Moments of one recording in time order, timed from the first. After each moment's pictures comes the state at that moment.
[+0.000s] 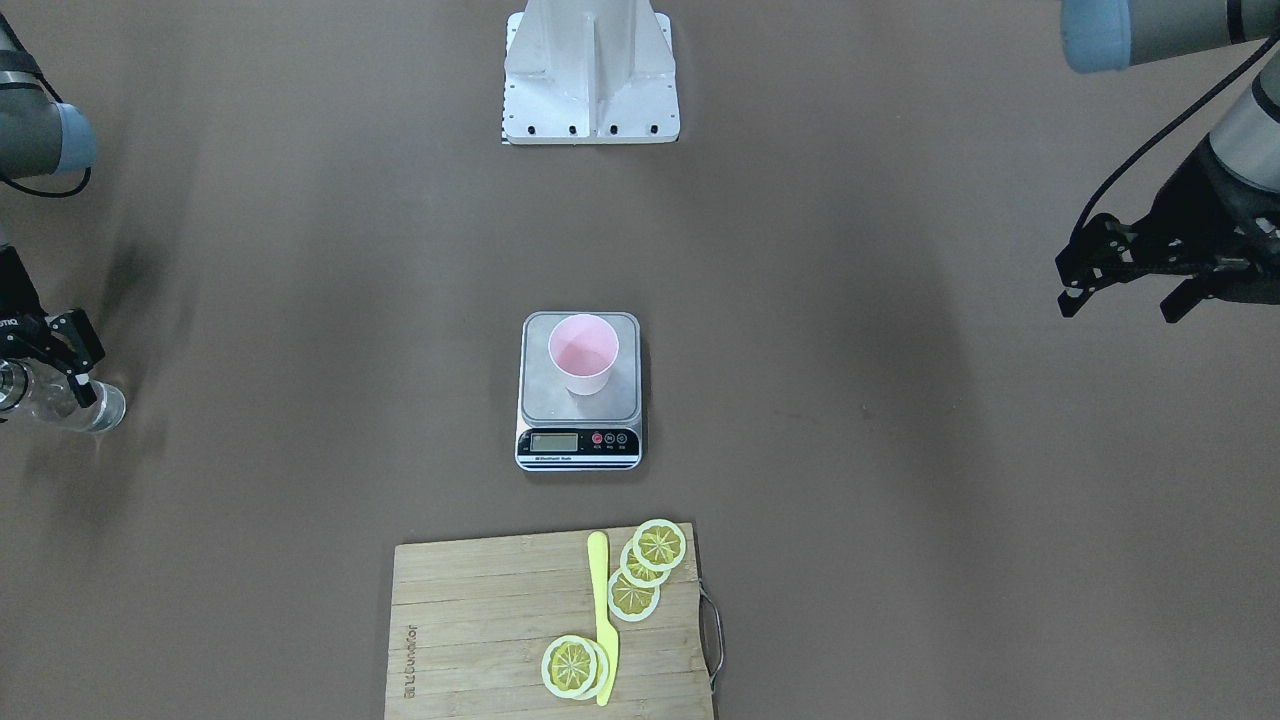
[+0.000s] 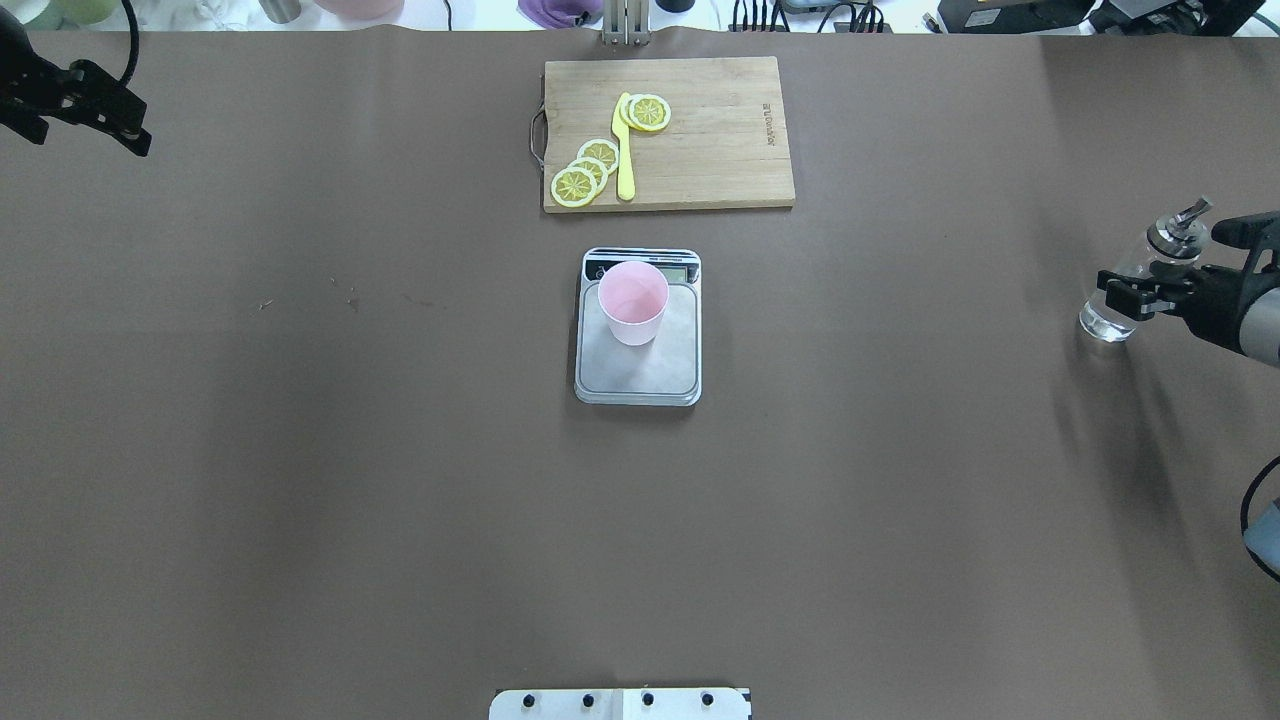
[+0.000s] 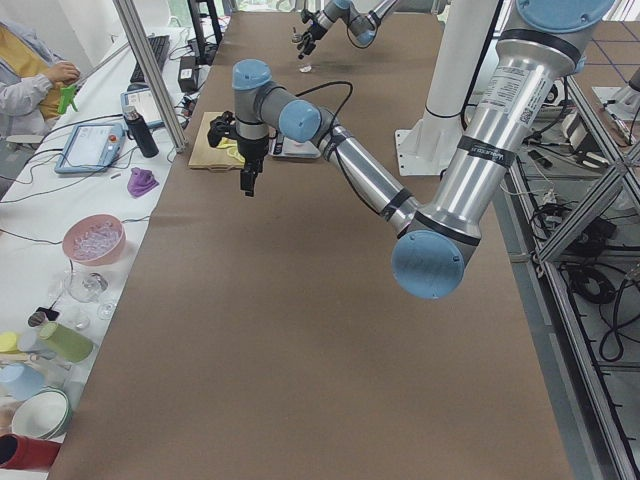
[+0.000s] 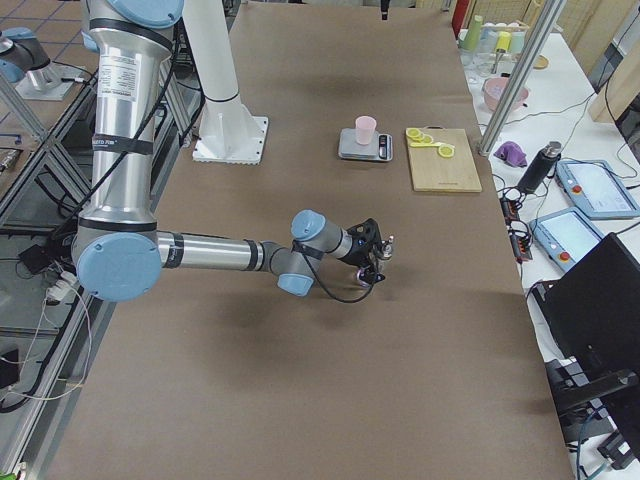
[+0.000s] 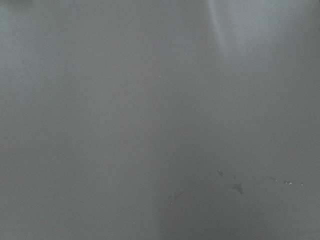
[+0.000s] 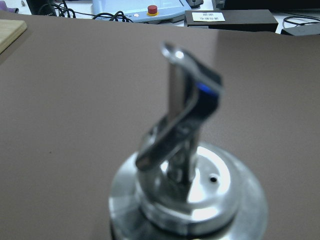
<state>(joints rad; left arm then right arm) -1.19 -1.96 -1.92 -1.35 -2.20 -0.50 0.88 -1.68 1.49 -0.28 1.60 0.86</state>
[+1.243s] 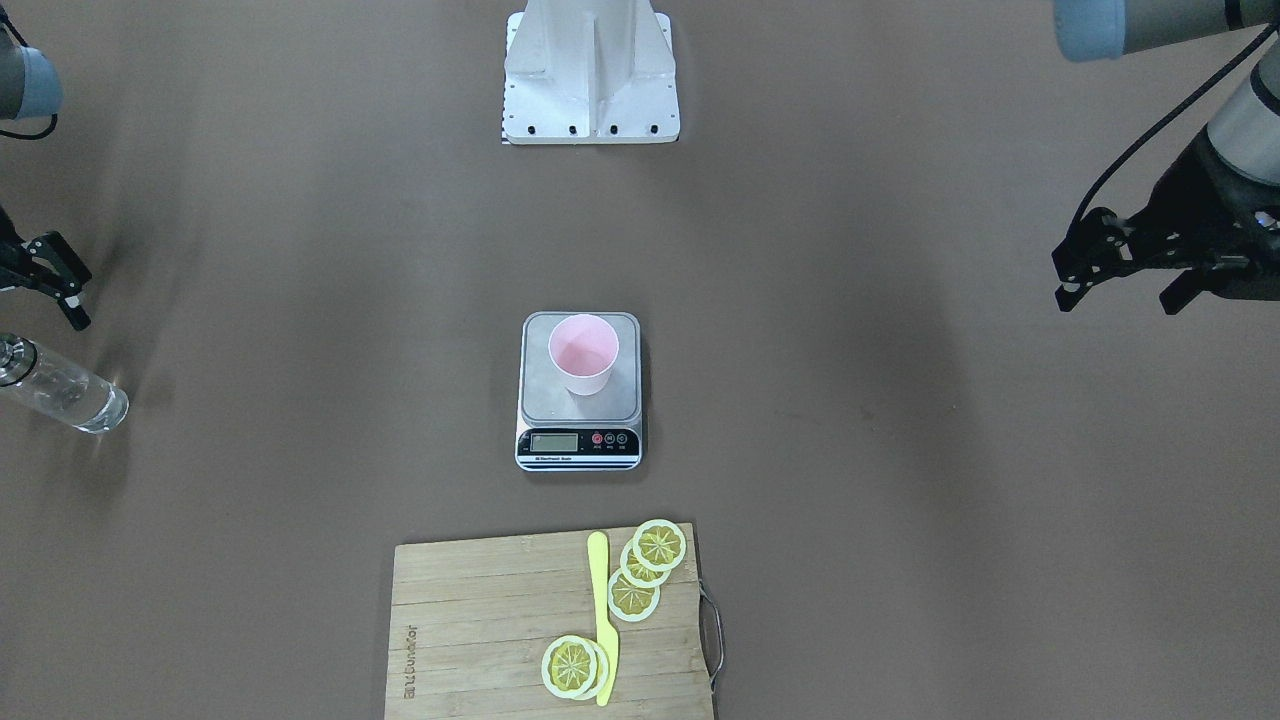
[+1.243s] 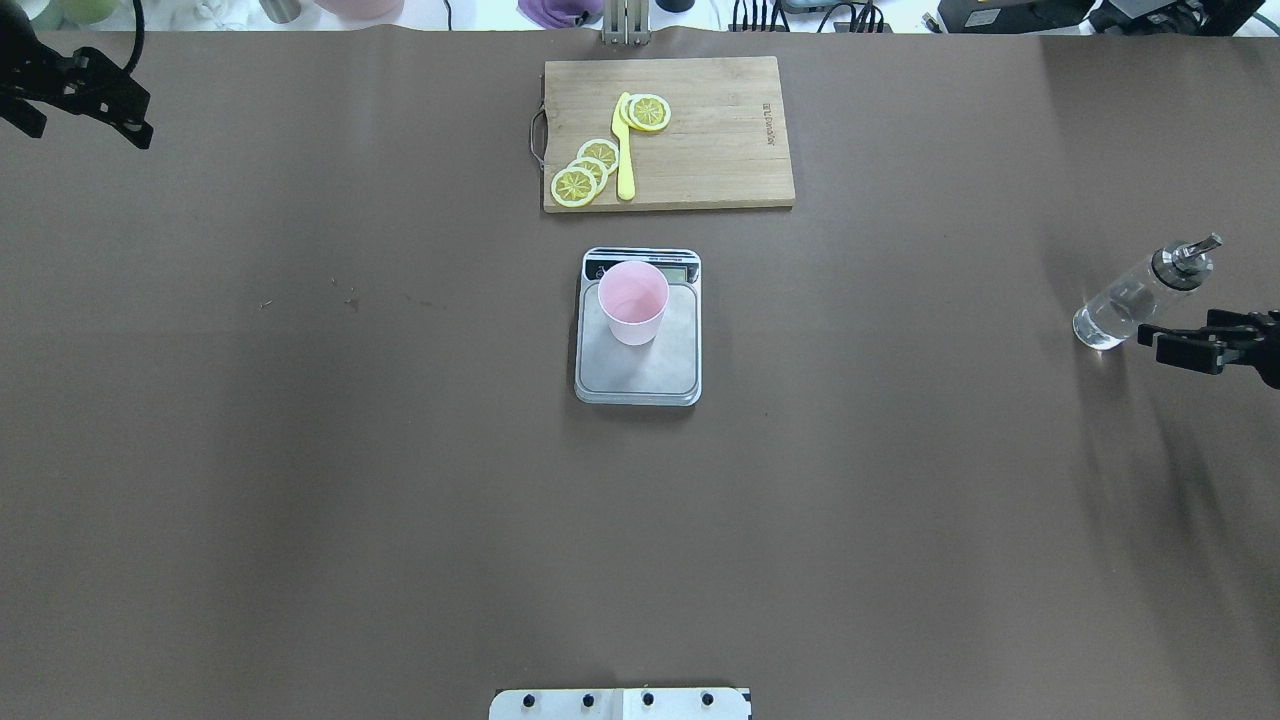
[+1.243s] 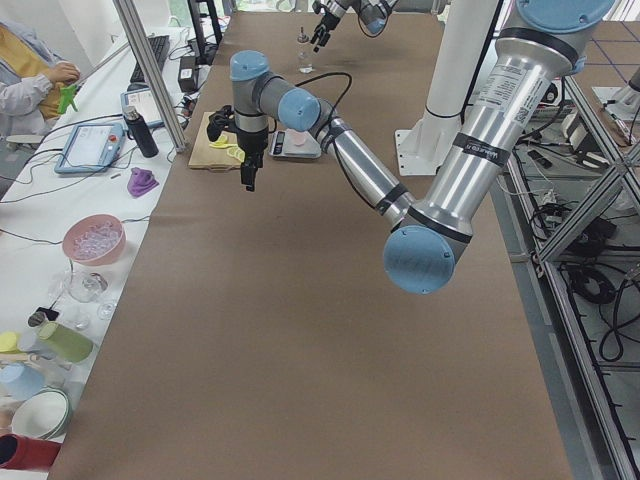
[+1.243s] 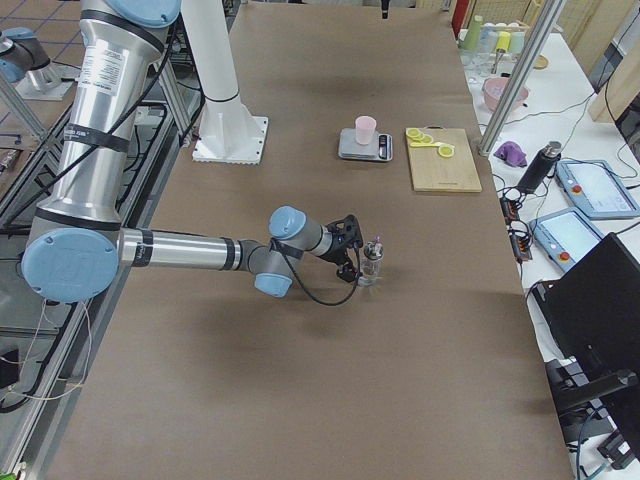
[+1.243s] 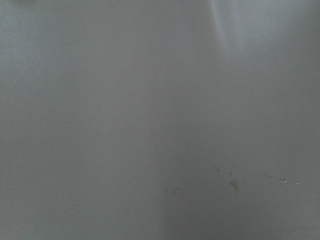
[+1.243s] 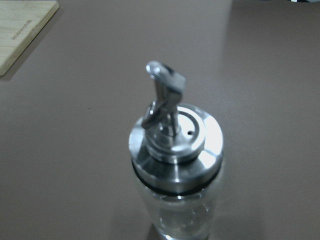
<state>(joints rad) -1.19 -1.99 -1.93 -1.26 -2.20 -0.50 0.92 -1.86 1.66 -0.27 1.79 0.85</state>
